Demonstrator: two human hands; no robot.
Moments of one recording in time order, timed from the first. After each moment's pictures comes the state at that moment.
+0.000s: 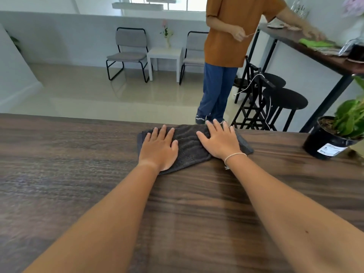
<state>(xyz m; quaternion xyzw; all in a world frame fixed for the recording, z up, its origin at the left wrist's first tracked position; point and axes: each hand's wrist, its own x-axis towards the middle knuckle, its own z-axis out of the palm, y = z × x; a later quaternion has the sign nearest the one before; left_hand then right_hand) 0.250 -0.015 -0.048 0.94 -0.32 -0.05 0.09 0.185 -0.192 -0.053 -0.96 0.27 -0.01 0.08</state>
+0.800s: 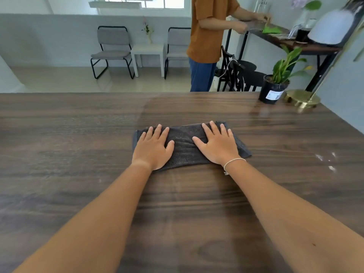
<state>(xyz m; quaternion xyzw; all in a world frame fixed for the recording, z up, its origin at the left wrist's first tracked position) 0.089 0.116 -0.046 0.92 -0.38 -0.05 0.07 -0.017 -0.047 -0.049 -0.95 0.31 -0.01 0.09</state>
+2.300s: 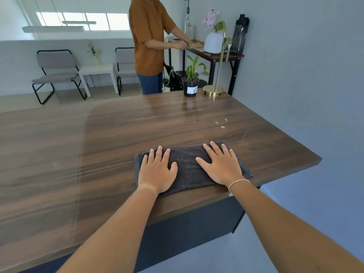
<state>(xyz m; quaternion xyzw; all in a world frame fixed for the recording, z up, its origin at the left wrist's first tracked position) -0.157 0.124 -0.041 0.87 -0.48 -0.07 0.09 -0.302 -0.006 -0.041 -0.90 0.42 -0.03 0.10</state>
